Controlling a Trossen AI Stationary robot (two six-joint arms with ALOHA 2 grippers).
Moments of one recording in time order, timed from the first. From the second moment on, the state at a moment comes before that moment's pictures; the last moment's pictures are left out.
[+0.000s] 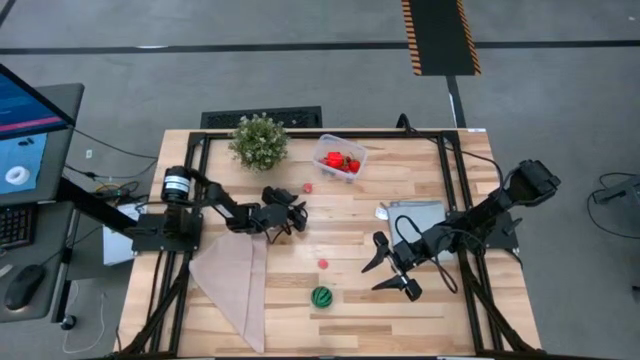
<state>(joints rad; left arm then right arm) 0.03 1.95 0.52 0.87 -0.62 -0.52 0.49 1.46 0.30 1.16 -0.03 0.16</state>
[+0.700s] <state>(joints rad) 0.14 1.95 0.58 0.82 -0.51 -0.48 0.49 1.46 0.30 1.15 -0.03 0.16</state>
